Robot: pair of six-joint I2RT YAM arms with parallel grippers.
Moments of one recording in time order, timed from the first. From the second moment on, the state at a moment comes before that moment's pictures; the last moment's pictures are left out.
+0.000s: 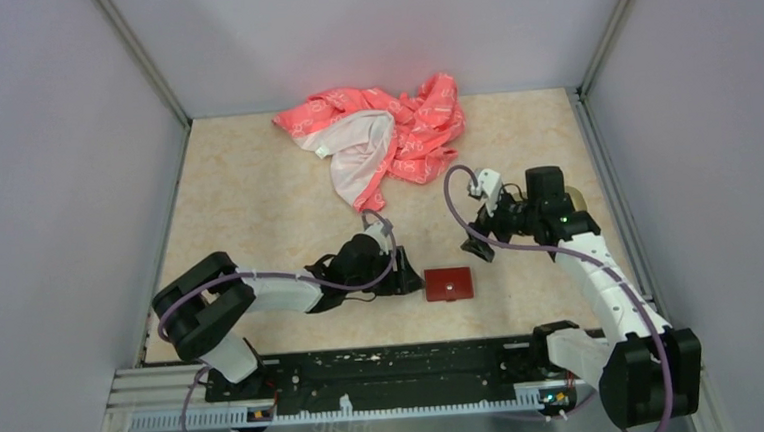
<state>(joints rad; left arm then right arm) -0.97 1.60 0.58 0.41 0.08 -0.90 0.13 1.03 0.75 -0.50 -0.70 -0.60</state>
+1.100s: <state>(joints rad) -0.90 1.92 0.96 0.33 0.69 0.28 0.16 0.98 0.70 -0.68 -0.92 -0.97</state>
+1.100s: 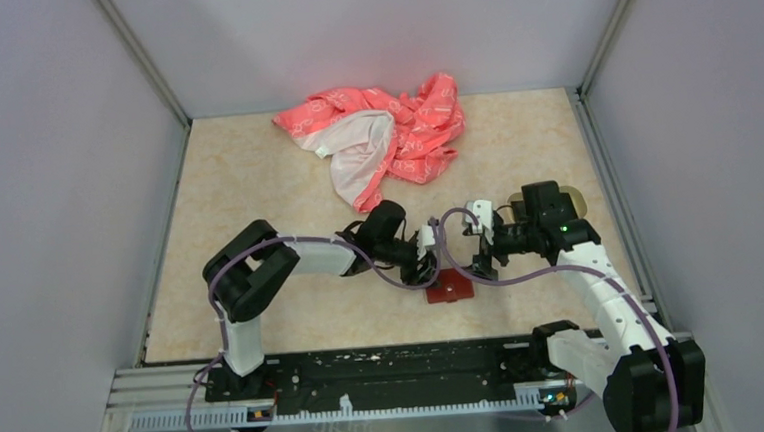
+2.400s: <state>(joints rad) -1.13 1.55 0.49 0.41 -0.45 -1.36 0.50 1.12 0.61 -0.28 -0.82 -0.70</state>
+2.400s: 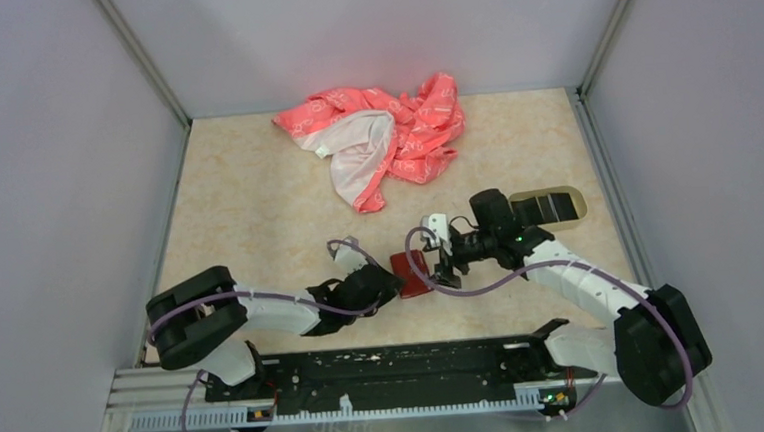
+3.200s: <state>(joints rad) -1.23 1.57 0.50 0.37 -0.64 -1.45 0.65 1.46 0.69 -0.15 -0.63 -0.83</state>
